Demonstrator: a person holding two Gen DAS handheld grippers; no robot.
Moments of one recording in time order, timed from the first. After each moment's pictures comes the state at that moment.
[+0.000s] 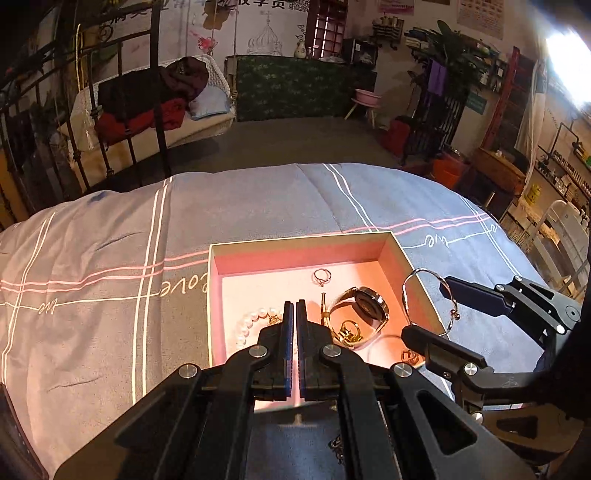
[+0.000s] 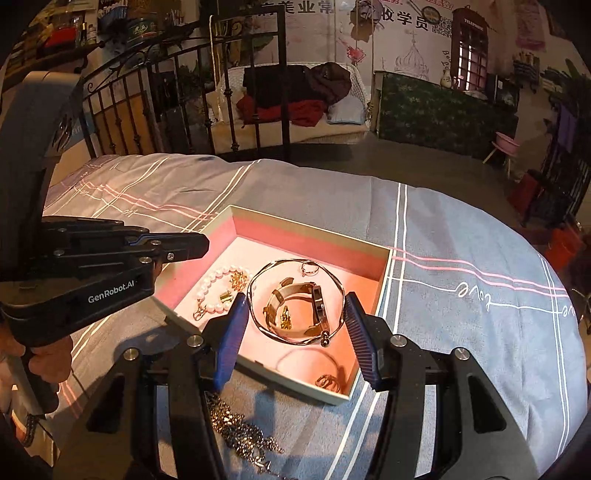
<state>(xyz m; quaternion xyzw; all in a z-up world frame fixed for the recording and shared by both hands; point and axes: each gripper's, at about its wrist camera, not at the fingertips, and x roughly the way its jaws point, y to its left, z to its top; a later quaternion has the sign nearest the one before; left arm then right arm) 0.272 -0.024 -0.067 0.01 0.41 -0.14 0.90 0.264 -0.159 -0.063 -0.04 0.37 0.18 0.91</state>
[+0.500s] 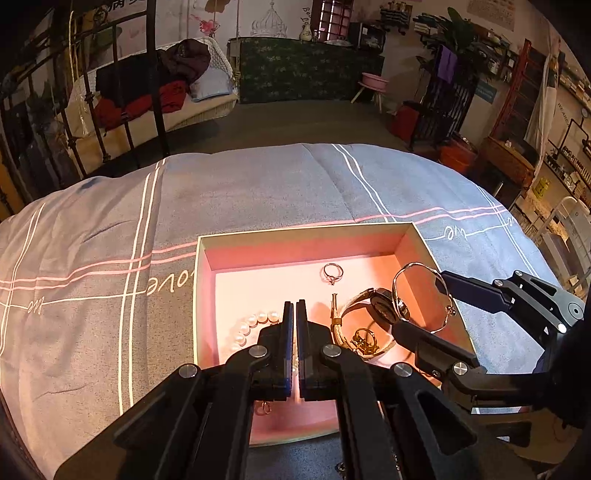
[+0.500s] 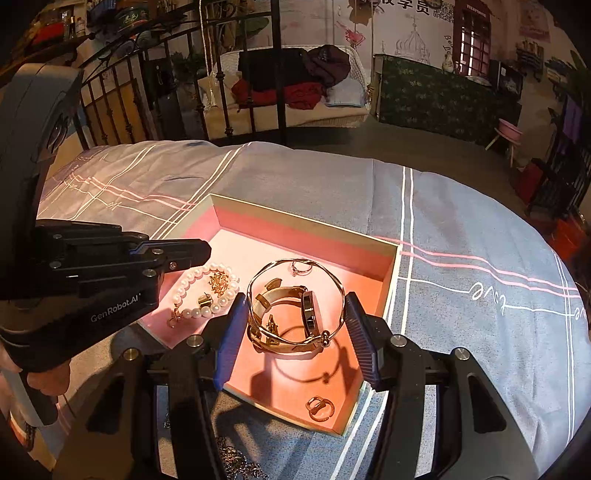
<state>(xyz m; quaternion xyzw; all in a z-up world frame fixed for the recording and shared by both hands) 0.299 -0.032 -0.089 0.01 0.44 -0.13 0.89 0.299 -0.155 -0.083 -0.05 0.40 0.17 0.90</state>
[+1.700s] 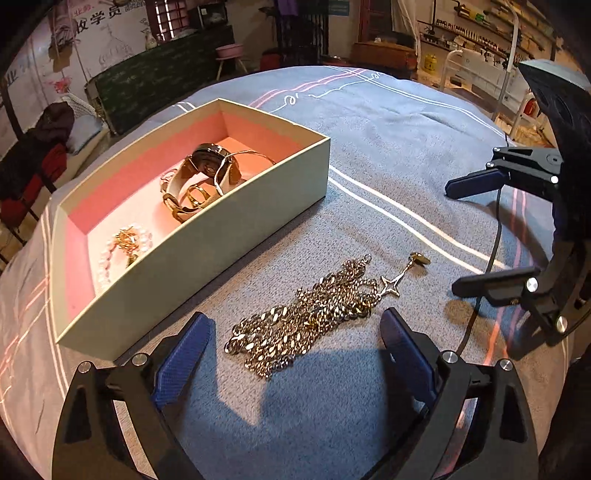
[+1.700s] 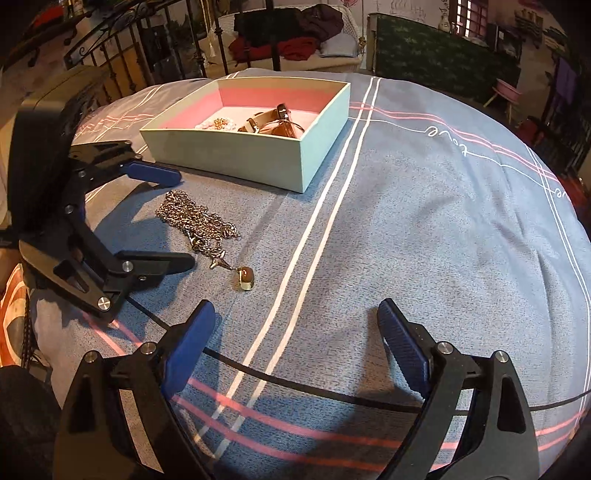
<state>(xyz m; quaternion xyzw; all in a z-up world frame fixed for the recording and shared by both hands) 0.195 -0.084 -0.156 0.20 0.44 -0.35 0.81 0.163 -0.228 -0.135 -0.05 0.47 0.17 0.86</state>
